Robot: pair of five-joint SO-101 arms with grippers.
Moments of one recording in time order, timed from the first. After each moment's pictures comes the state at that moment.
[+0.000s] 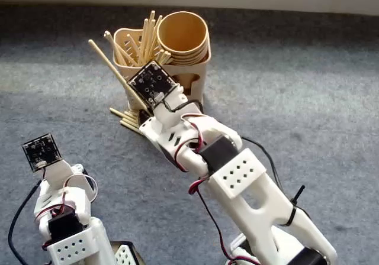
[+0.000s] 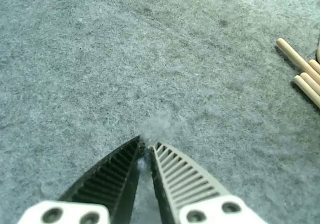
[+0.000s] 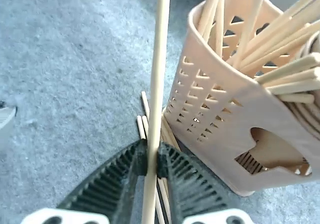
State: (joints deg) left arm -30.9 -104.0 96.0 62.3 7.1; right arm -45.1 -32.7 30.4 42.6 12.8
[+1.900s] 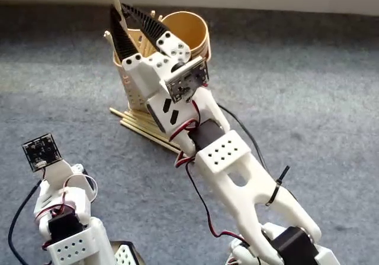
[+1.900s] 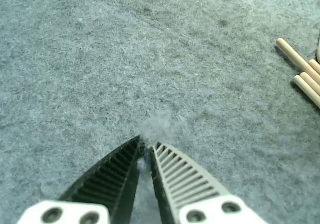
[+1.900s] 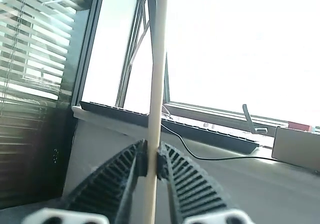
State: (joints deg) left arm -30.9 -104.0 96.0 62.3 7.1; right arm -41.9 -20.2 26.2 -26.9 11.6
